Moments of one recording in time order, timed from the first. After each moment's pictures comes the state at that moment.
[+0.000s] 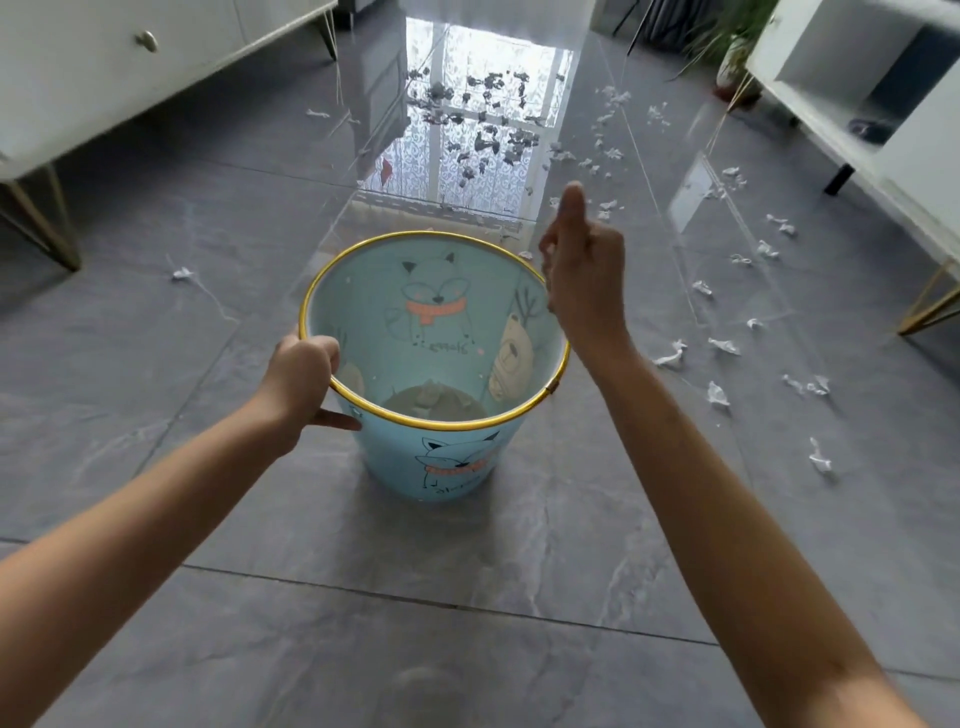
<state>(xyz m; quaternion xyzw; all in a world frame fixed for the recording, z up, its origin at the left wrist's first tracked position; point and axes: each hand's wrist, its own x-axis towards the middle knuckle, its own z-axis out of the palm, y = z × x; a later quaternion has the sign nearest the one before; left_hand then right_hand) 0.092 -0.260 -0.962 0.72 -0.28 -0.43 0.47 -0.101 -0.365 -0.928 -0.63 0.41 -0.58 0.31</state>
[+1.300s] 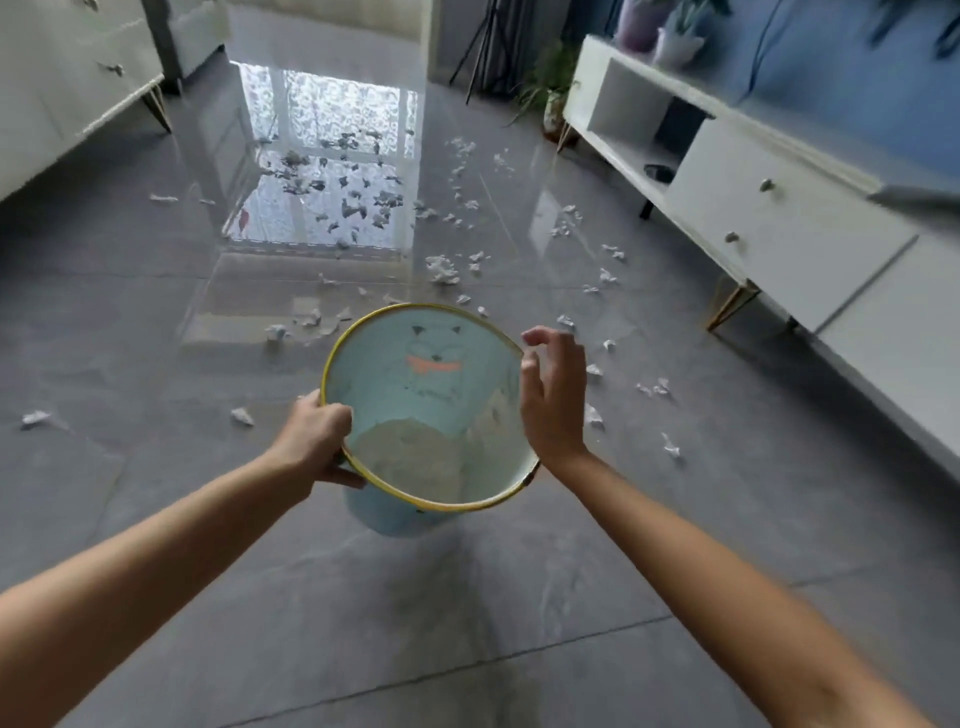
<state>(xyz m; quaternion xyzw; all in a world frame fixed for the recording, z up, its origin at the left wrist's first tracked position) 0.055 -0.316 -0.892 0.66 -0.37 -0.55 0.36 -0.174 -0.343 -0.916 -0.63 0.58 -0.52 0.01</state>
